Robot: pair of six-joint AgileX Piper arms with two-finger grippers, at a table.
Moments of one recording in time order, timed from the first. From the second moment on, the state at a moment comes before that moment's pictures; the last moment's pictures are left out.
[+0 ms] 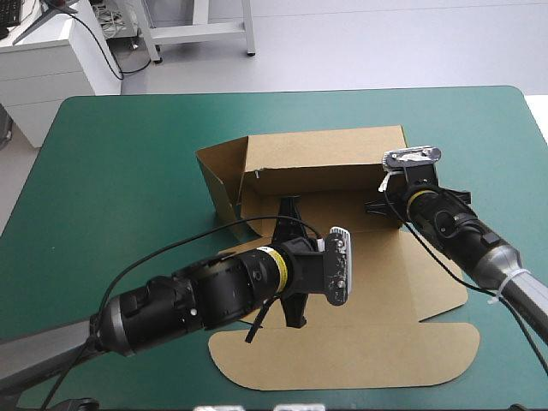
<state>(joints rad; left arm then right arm) -1.20 1.43 -1.35 0.42 0.79 0.40 0.39 1.38 -1.00 -0.58 0.54 0.66</state>
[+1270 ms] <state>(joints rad) -0.25 0.87 -1.06 0.05 0.88 0.14 0.39 1.35 -1.00 -0.53 0.55 0.56</state>
